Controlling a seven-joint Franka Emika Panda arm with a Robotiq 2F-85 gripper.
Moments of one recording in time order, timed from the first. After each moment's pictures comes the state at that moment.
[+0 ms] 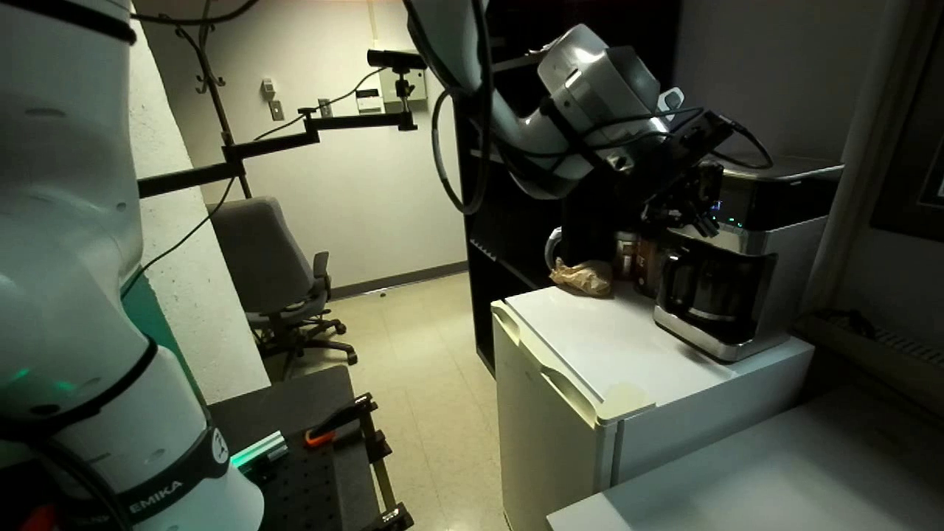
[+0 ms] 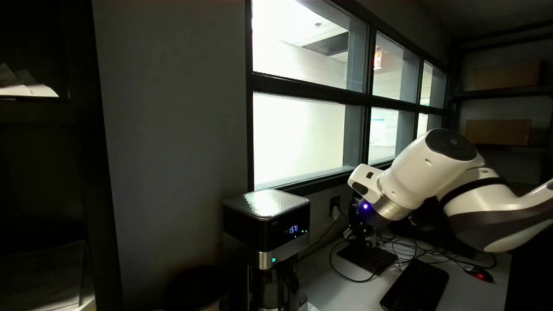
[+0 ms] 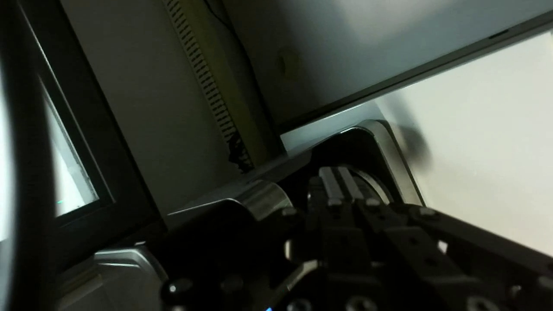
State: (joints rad) arm 0.05 0.37 -0.07 -1.93 -1.08 2.85 -0.06
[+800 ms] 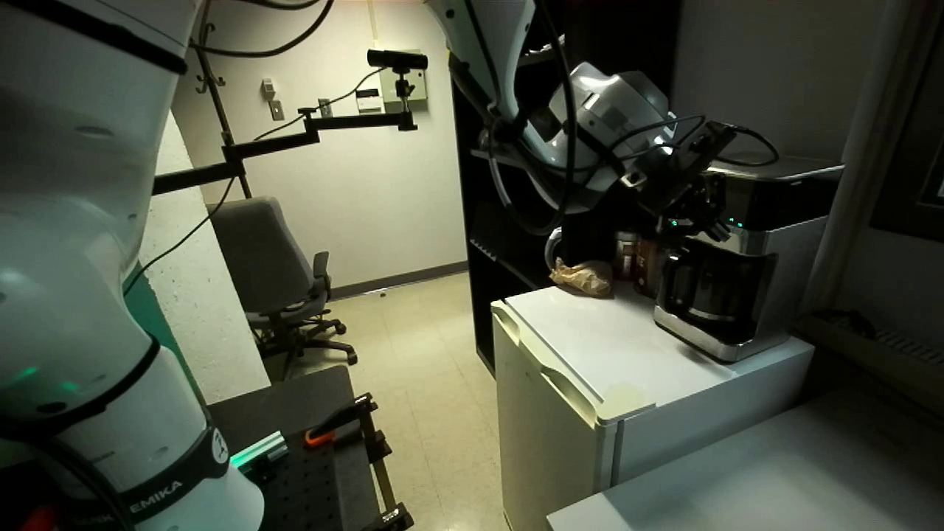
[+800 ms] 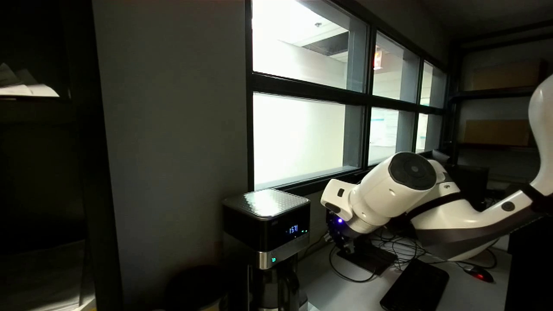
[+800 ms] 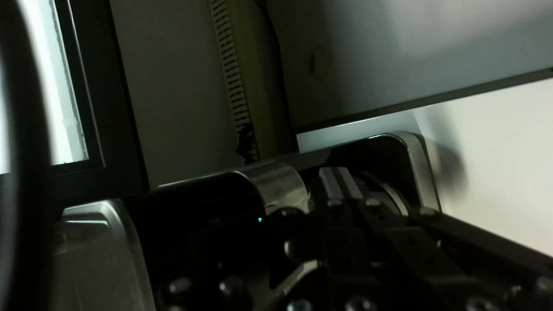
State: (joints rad) arm 0.10 0.54 -0.07 -1.73 -1.24 2.77 -0.07
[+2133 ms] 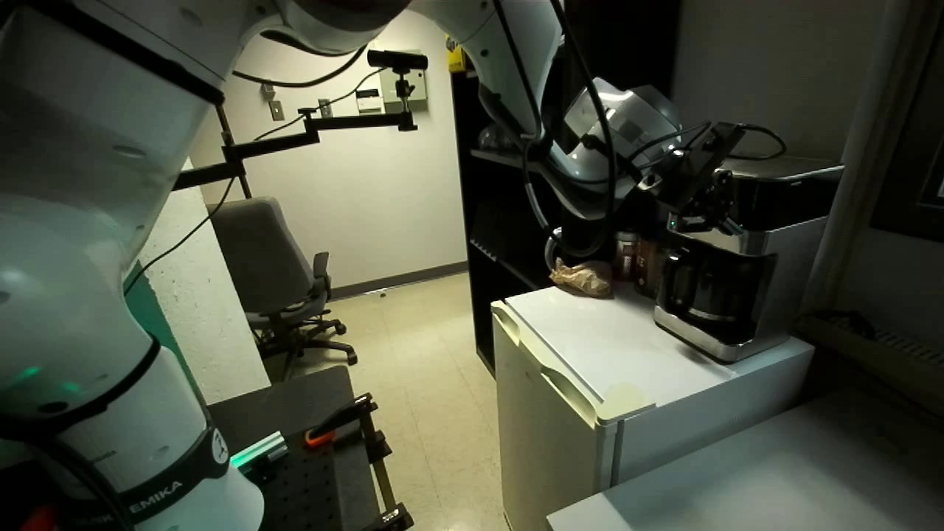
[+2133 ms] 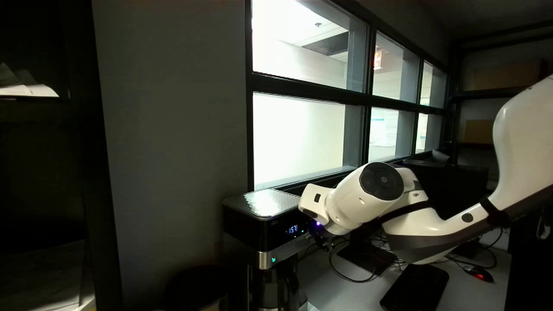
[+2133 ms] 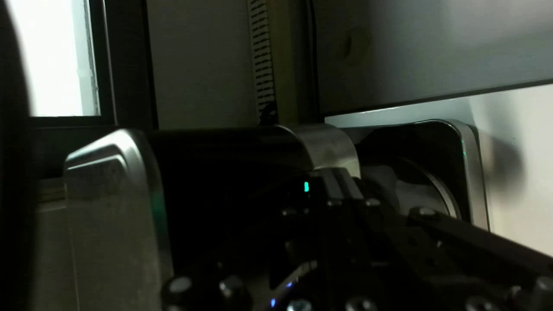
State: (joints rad) arm 0.11 0.69 -0.06 -1.51 -1.25 2.75 -0.16
